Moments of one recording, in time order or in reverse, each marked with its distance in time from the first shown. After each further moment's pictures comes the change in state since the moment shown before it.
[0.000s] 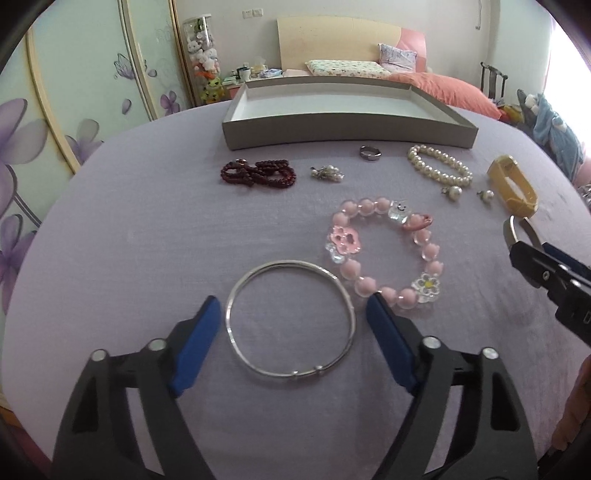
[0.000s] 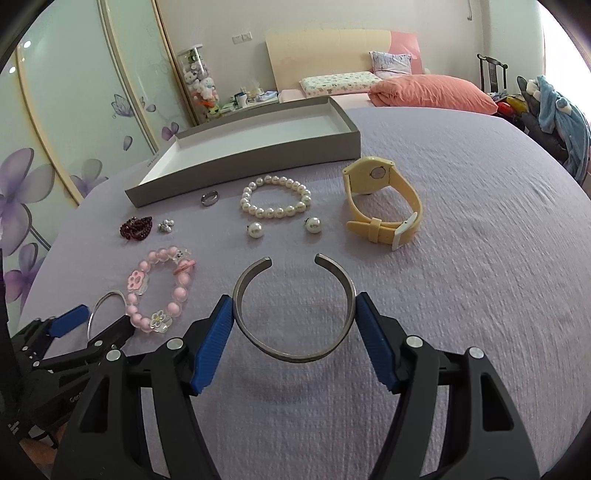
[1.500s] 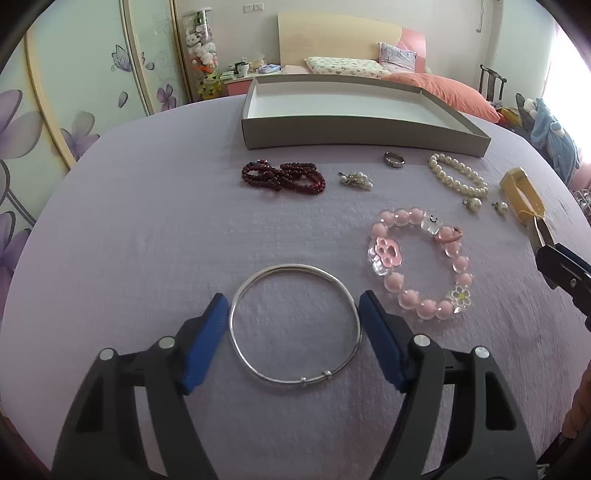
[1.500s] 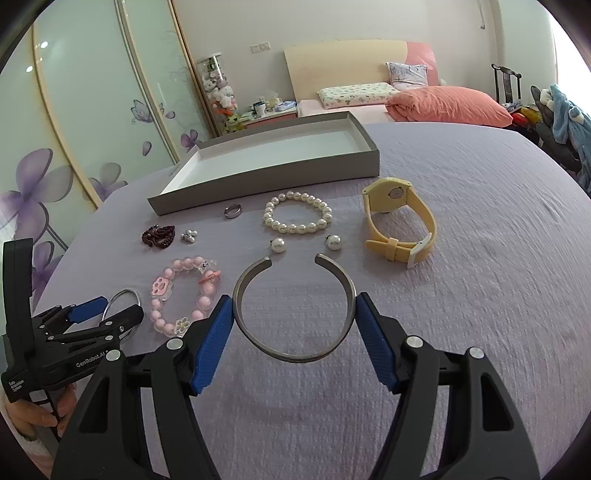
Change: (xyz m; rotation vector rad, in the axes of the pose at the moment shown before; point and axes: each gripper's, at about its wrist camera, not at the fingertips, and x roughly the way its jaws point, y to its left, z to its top) left arm 0.009 0.028 0.011 -0.007 0.014 -0.027; right arm -0.005 0.002 0.004 -0.030 -0.041 0.068
